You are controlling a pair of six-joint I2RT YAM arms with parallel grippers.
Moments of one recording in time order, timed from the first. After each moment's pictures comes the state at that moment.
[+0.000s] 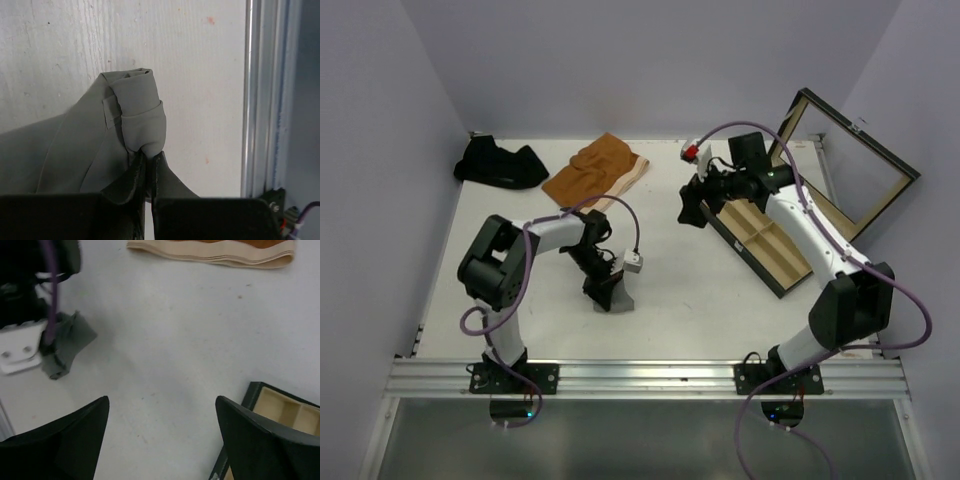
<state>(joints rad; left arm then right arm) -0.52 1.84 1.06 -0.93 0.73 1.04 0.32 1.59 1.48 -0.68 -0.55 -0.42</state>
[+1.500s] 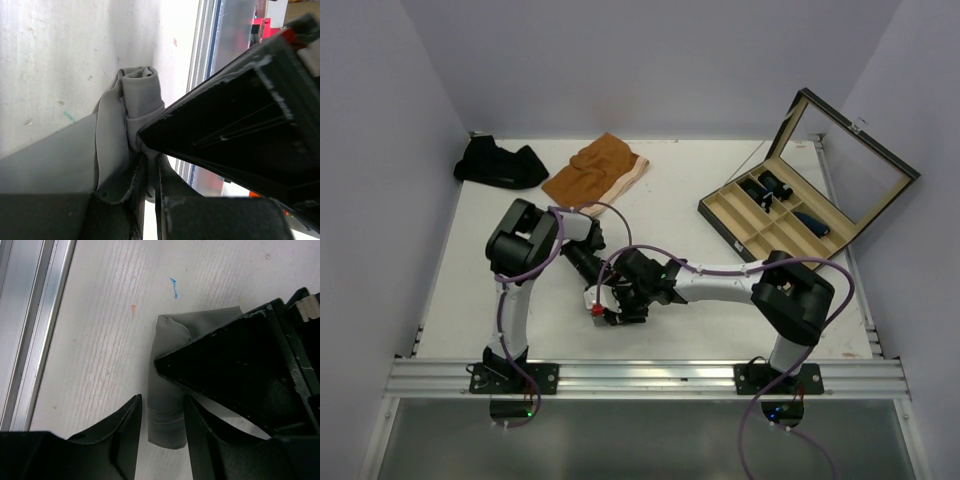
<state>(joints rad) -0.44 2.17 1.20 -1.19 0.99 0.91 1.06 1.77 1.01 -0.24 -0.43 -0.70</state>
